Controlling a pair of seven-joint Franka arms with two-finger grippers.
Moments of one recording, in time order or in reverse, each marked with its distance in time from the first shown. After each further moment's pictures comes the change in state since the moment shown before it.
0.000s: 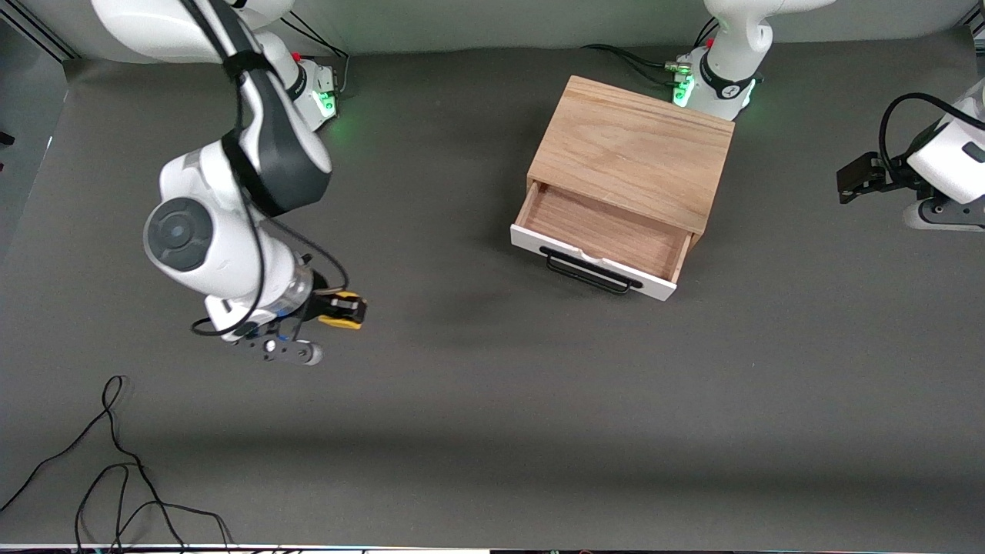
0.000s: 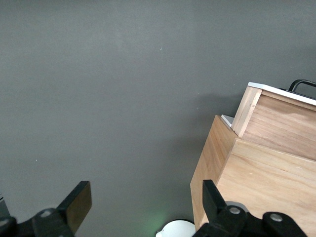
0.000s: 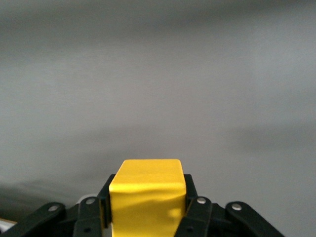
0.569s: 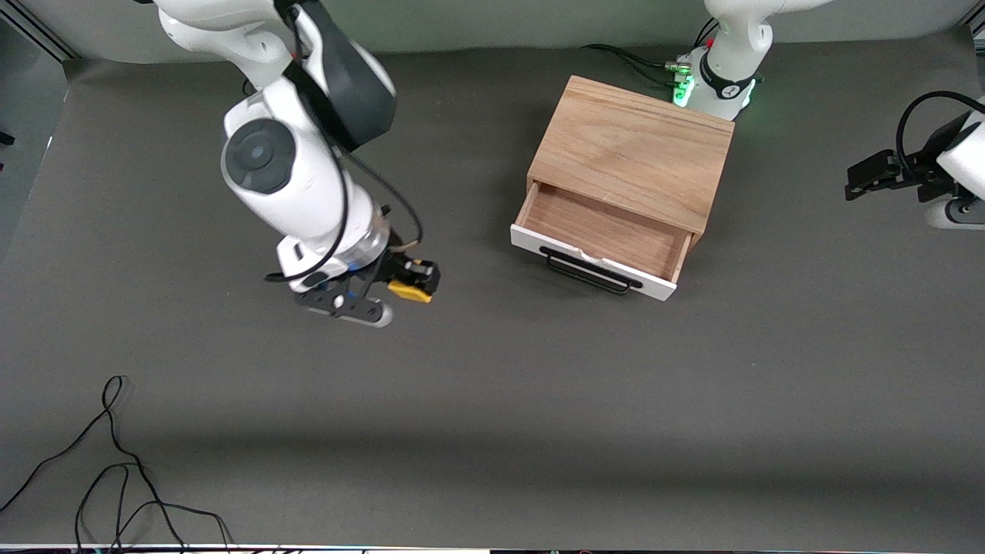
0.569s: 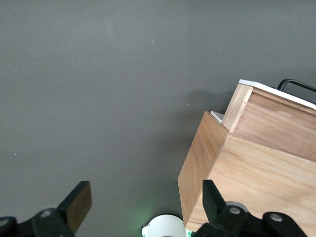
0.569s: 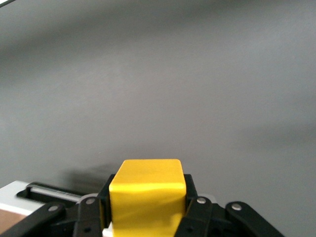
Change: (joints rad) left arm 0.048 0.000 0.002 -0.001 -0.065 -0.028 0.010; right arm 0.153 0.013 0.003 0.125 0.044 -0.011 0.240
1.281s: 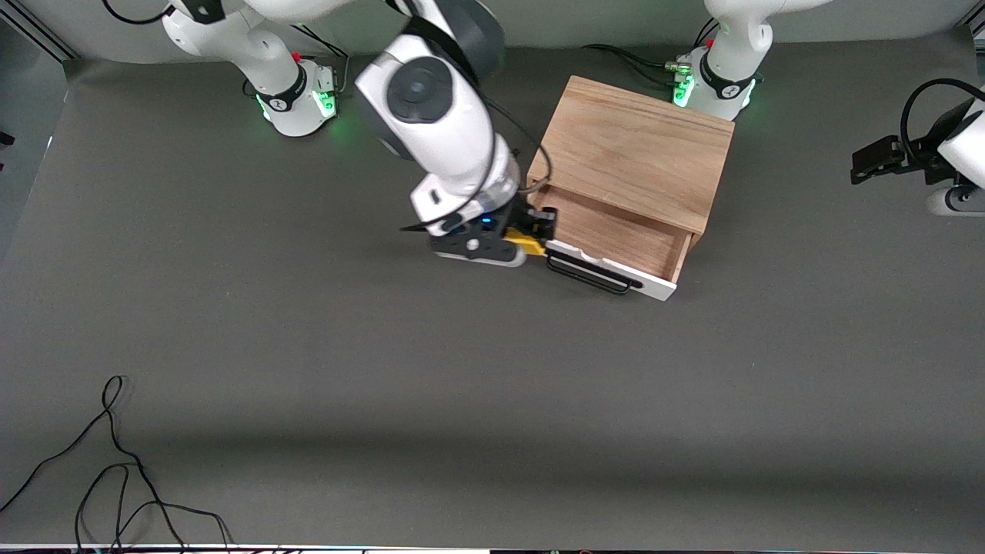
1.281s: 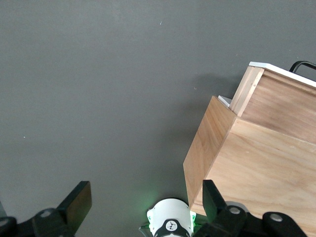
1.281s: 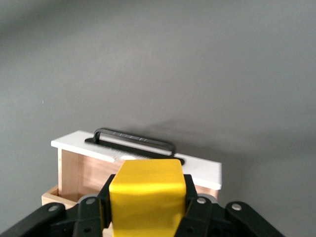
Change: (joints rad) left arm 0.005 -0.016 0.003 0.008 0.026 -0.082 0.000; right arm 0.171 0.171 0.064 0.170 0.055 0.096 0.193
